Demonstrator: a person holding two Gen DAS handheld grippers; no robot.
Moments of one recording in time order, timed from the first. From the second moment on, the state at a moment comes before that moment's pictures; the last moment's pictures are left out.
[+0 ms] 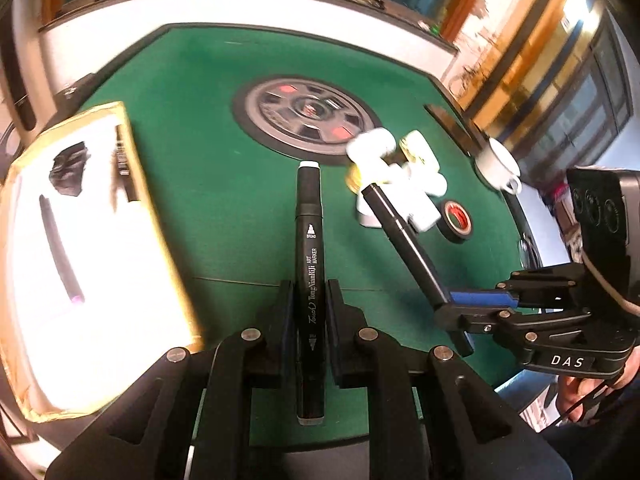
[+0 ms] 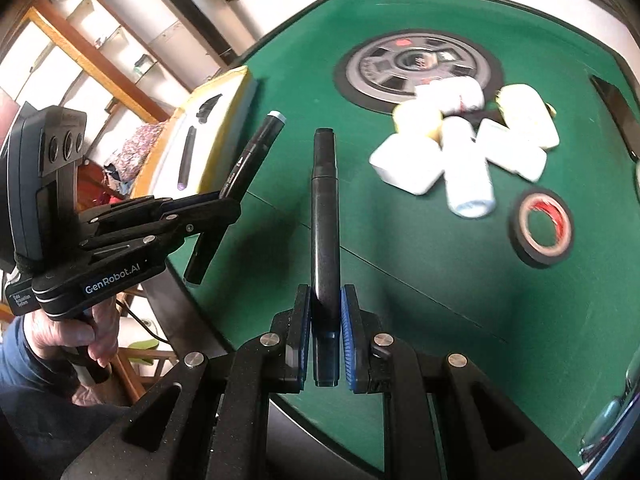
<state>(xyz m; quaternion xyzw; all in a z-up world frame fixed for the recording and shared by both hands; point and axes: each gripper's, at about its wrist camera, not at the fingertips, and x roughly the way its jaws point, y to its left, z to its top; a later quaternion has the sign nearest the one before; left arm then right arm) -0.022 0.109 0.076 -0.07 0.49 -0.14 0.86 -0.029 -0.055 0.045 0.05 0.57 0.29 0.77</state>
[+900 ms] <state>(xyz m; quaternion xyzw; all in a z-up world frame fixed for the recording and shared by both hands) -0.026 0.295 0.045 -0.19 0.47 0.04 0.86 0.028 0.182 0.025 -0.03 0.59 0.36 0.73</state>
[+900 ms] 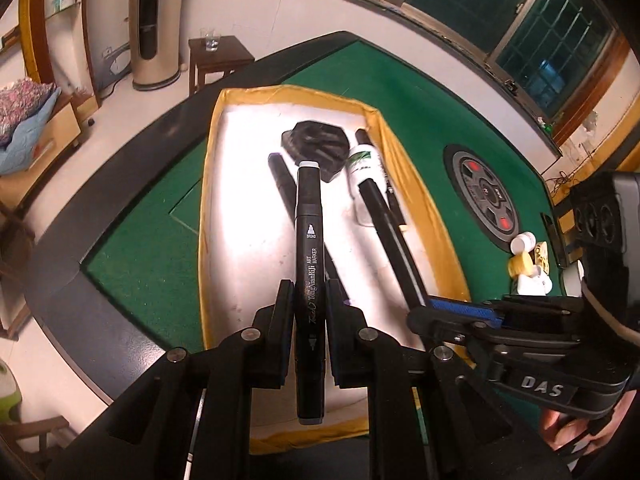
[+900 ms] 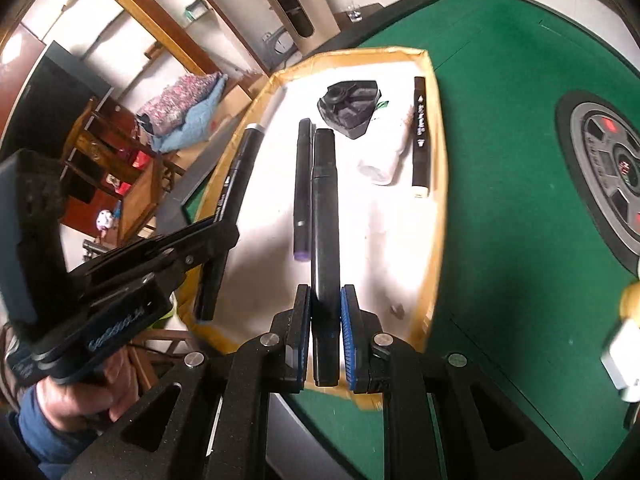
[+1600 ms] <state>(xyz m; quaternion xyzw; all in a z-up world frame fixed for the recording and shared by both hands) -0.026 0.297 0.034 -0.21 0.50 0.07 0.84 0.020 0.183 0.021 -0.06 0.59 0.35 0.73</state>
